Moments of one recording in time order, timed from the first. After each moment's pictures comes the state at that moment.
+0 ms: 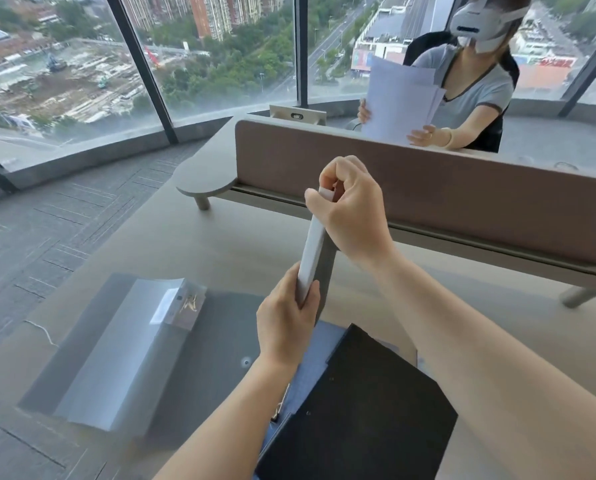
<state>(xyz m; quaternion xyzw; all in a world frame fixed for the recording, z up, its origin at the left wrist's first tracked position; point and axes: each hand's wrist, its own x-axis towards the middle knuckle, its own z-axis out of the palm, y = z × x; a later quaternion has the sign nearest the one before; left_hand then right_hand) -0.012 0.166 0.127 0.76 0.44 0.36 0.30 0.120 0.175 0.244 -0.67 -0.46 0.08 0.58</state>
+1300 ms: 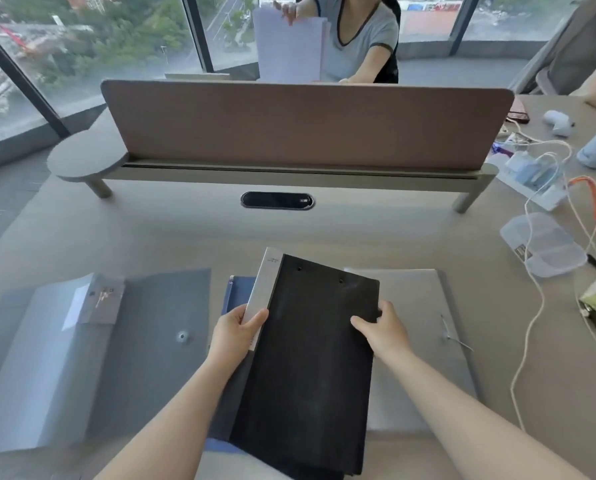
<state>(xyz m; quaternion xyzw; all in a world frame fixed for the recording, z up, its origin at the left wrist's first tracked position) -0.033 0.121 0.023 0.69 0.48 0.06 0.53 0.141 -0.082 0.022 -0.86 -0.02 0.33 0.40</state>
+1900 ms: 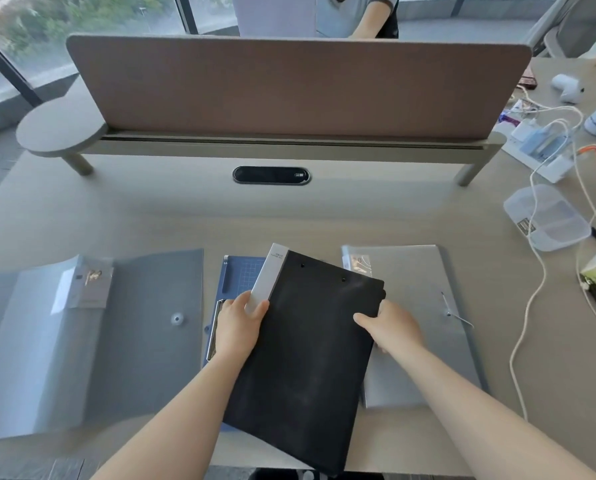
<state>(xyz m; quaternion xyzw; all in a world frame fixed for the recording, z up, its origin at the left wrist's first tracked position) -0.029 0.110 -0.006 0.76 0.50 -0.02 0.41 0.132 -0.096 0.017 -0.93 -0.09 0.32 0.18</state>
